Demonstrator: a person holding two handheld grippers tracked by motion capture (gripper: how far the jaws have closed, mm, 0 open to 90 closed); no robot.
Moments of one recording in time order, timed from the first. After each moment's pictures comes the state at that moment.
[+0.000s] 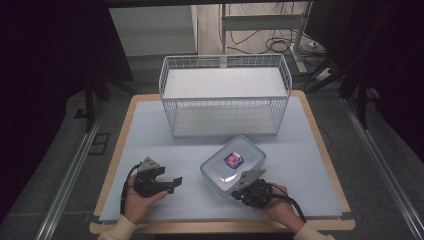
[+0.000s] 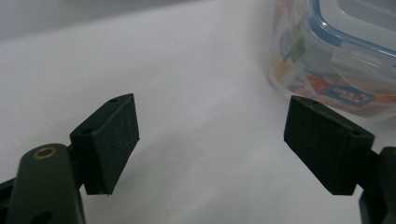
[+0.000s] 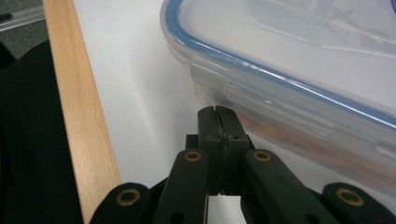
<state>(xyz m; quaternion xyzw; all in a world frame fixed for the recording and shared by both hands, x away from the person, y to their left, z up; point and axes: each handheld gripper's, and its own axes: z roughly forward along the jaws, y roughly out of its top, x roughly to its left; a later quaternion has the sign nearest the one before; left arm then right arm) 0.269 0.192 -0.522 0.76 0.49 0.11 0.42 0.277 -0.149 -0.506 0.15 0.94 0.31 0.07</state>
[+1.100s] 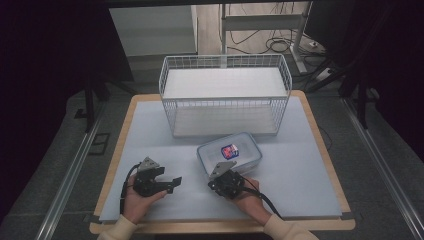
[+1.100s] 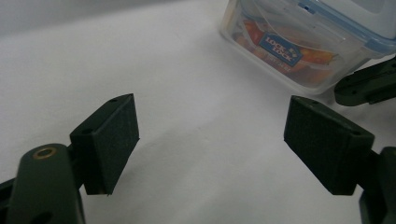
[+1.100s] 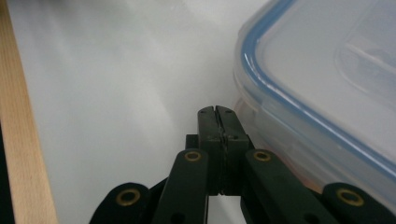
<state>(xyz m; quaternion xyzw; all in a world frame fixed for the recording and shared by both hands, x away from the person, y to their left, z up) 0.270 0.195 -0.524 0.76 0.49 0.11 0.42 0.297 -0.076 -0.516 0.19 0.92 0.33 0.09</state>
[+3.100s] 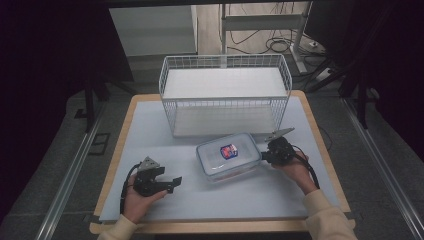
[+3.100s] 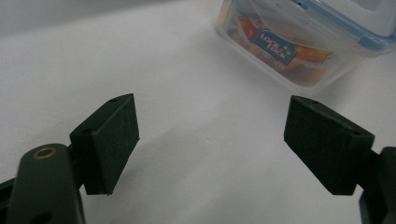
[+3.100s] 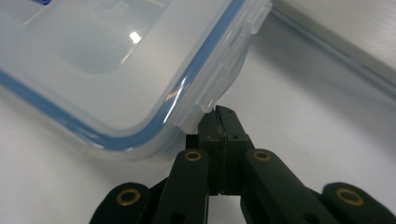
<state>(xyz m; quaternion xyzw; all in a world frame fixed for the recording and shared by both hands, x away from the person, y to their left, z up) 0.271 0.195 -0.524 0.76 0.49 0.11 0.42 0.398 -0.224 -0.498 0.31 0.89 0.32 0.09</state>
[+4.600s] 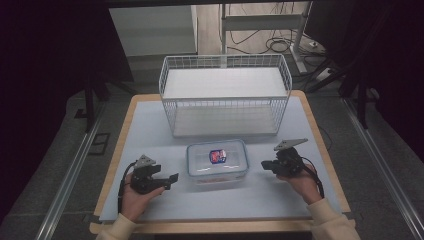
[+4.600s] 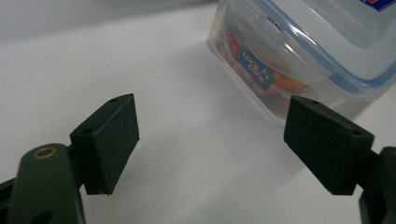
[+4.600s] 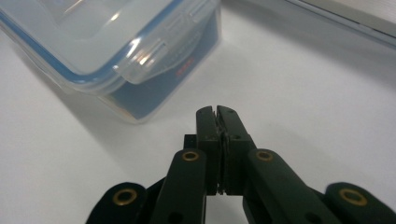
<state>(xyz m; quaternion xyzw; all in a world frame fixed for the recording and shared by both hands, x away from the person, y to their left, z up) 0.276 0.204 -0.522 0.74 0.51 0.12 0.41 0.355 -0.240 -0.490 0.35 0.86 0.36 0.07</state>
